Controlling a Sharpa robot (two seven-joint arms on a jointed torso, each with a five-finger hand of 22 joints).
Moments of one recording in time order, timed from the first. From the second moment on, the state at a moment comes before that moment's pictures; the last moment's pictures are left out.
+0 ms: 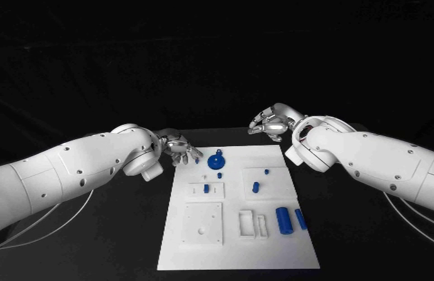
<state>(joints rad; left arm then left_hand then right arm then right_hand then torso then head) 1.41 -0.62 -0.12 1.15 -0.77 -0.01 -0.28 0.83 -0.12 0.49 -0.18 0.16 0.93 0.09 0.37 0.63 1.23 -0.02 0.77 0.35 1.12 -0.12 1.27 0.42 0.09 0.91 -0.13 1.00 1.17 1.34 -0.70 0.02 1.30 -0.99 -0.33 -0.15 0.98 -0.16 0.59 -0.23 0.28 0.96 0.11 0.29 0.53 1.10 0.00 1.17 1.04 1.31 -0.11 1.09 1.18 0.11 1.32 -0.12 1.06 1.24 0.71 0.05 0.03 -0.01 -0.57</state>
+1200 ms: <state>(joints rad) 1.41 -0.43 -0.12 0.80 -0.83 0.13 -0.29 0.76 -0.21 0.49 -0.03 0.05 0.90 0.09 0.40 0.64 1.23 -0.02 0.75 0.34 1.11 -0.12 1.26 0.43 0.08 0.90 -0.12 0.99 1.18 1.34 -0.69 0.02 1.29 -0.98 -0.33 -0.15 0.97 -0.16 0.59 -0.23 0.28 0.95 0.11 0.29 0.53 1.10 0.00 1.17 1.04 1.31 -0.11 1.09 1.18 0.11 1.32 -0.12 1.06 1.24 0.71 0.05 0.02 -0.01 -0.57</state>
